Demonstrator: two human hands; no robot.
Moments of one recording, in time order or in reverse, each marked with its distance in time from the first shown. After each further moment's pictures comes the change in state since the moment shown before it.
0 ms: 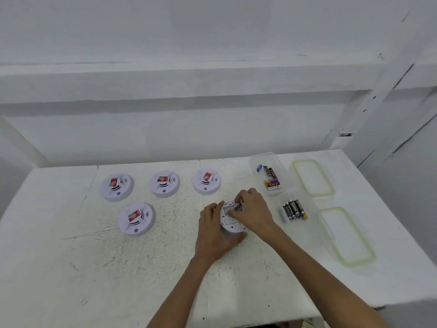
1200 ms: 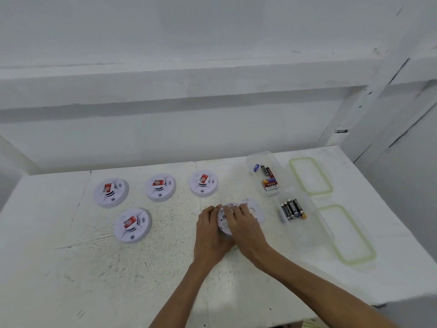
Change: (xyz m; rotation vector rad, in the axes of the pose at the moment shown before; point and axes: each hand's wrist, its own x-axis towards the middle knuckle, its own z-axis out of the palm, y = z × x) left_hand 0.000 0.001 -0.004 0.046 -0.076 -0.075; right_hand -0.035 -0.002 0.040 -0.640 0.106 -0.310
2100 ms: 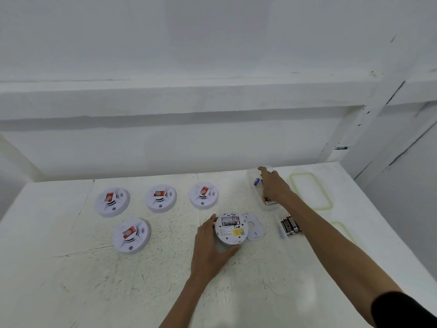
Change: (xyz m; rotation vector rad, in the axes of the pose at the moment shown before) left_hand 0.000 0.010 -0.012 -0.228 0.051 0.022; right_hand 0.125 0.160 -0.010 0.373 -0.311 0.327
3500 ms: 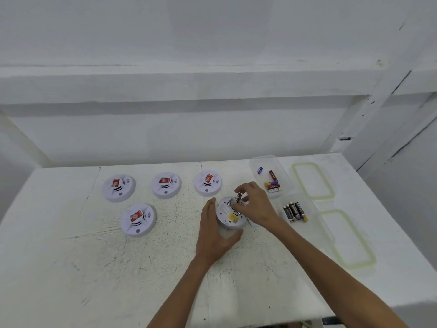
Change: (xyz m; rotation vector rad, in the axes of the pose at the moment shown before) left_hand 0.000 -0.016 0.009 -0.009 -0.047 -0.054; right_hand -0.099 -0.065 0.051 0.433 0.155 -0.225
